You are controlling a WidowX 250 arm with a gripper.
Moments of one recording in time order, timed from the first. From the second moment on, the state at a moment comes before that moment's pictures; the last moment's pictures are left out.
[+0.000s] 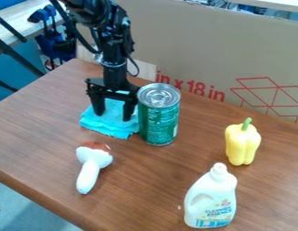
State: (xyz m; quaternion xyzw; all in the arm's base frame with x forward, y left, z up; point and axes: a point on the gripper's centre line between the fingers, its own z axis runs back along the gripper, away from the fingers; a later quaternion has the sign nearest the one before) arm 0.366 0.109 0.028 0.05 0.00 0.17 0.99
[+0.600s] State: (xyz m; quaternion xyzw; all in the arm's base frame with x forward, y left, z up) arm 0.306 0.210 0.035 0.13 0.07 0.28 0.95
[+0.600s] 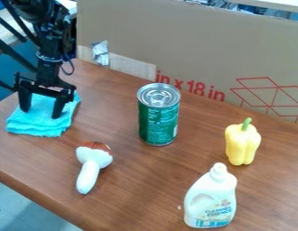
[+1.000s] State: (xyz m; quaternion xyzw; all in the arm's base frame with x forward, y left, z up) arm 0.309 0.216 0.034 0.12 0.06 0.27 0.95
